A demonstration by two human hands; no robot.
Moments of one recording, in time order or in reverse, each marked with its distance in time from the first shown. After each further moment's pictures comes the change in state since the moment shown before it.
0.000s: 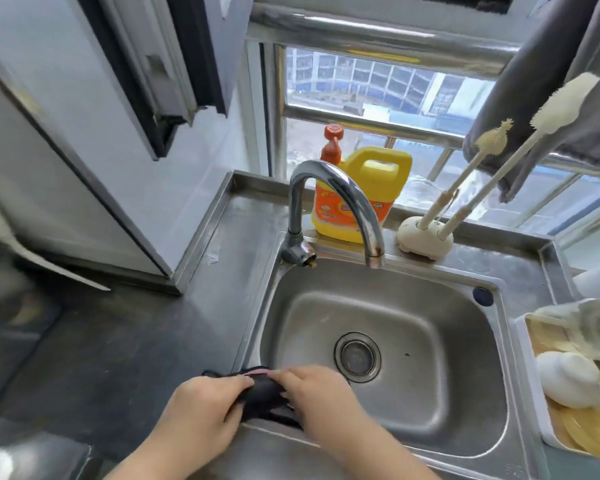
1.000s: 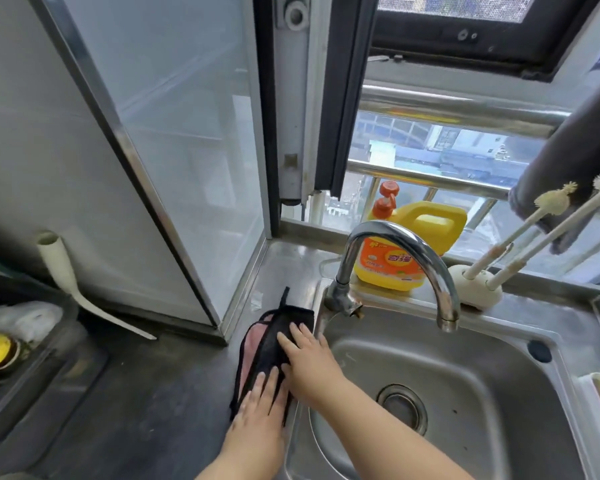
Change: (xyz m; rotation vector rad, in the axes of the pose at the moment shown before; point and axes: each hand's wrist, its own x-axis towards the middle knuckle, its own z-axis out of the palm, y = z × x) left_hand 0.020 -0.054 0.049 0.059 -0.326 -0.219; right_hand 0.150 -0.016 0.010 -0.013 -0.333 0.338
